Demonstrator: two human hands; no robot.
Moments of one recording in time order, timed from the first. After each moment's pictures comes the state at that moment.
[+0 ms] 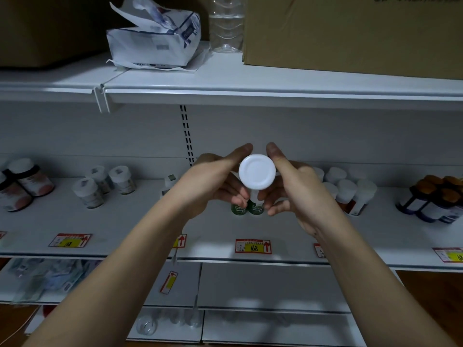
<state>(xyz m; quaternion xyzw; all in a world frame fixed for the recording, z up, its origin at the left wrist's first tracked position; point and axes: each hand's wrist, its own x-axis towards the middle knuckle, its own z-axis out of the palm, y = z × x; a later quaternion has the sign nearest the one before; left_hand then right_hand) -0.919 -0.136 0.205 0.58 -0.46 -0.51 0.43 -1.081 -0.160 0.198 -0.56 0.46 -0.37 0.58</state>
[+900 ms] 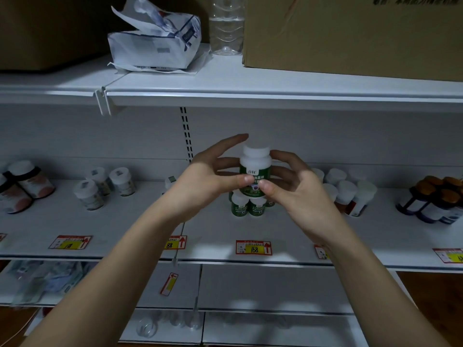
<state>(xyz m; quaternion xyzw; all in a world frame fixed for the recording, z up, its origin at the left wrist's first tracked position) -0.902 -0.134 0.192 0.48 -0.57 -0.45 0.48 -1.094 -0.163 0.173 -0.64 0.36 -0.42 0.54</state>
